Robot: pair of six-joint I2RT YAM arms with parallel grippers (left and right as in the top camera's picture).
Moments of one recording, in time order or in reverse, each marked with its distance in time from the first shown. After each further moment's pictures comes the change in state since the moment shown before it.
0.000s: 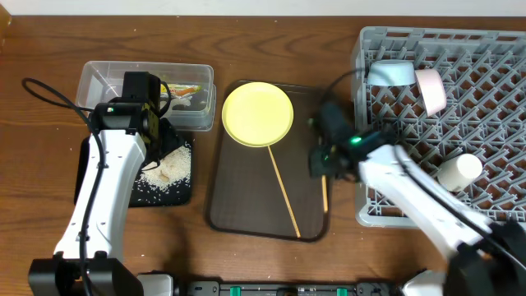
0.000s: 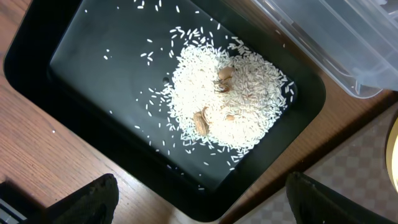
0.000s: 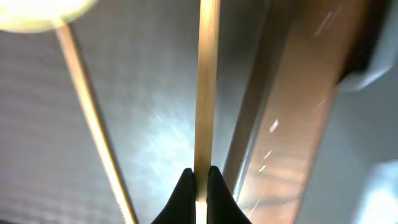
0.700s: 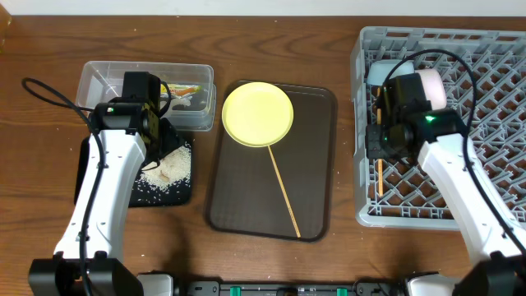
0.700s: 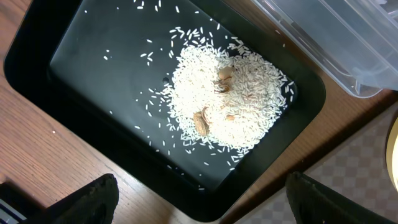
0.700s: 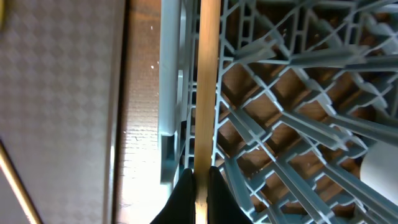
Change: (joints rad) left arm 0.000 0.000 0.000 0.001 0.000 0.003; right arm -0.340 -0.056 0.056 -0.147 0.035 -0.281
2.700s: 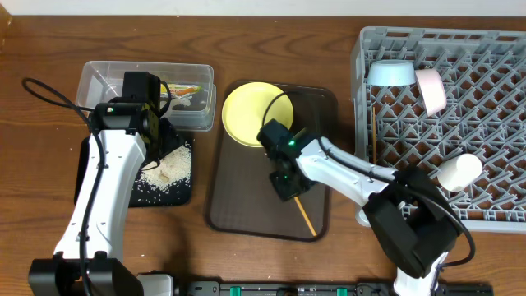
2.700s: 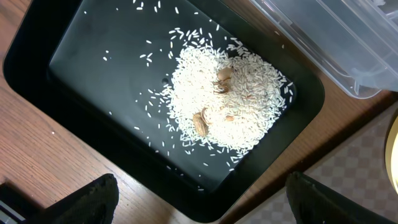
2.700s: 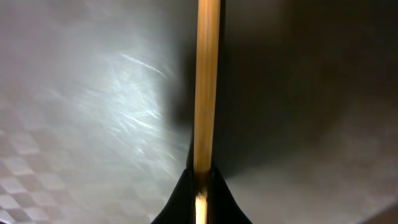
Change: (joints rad) left arm 0.000 0.000 0.000 0.003 0.000 0.000; right arm 0.542 0.438 0.070 0.089 -0.102 0.106
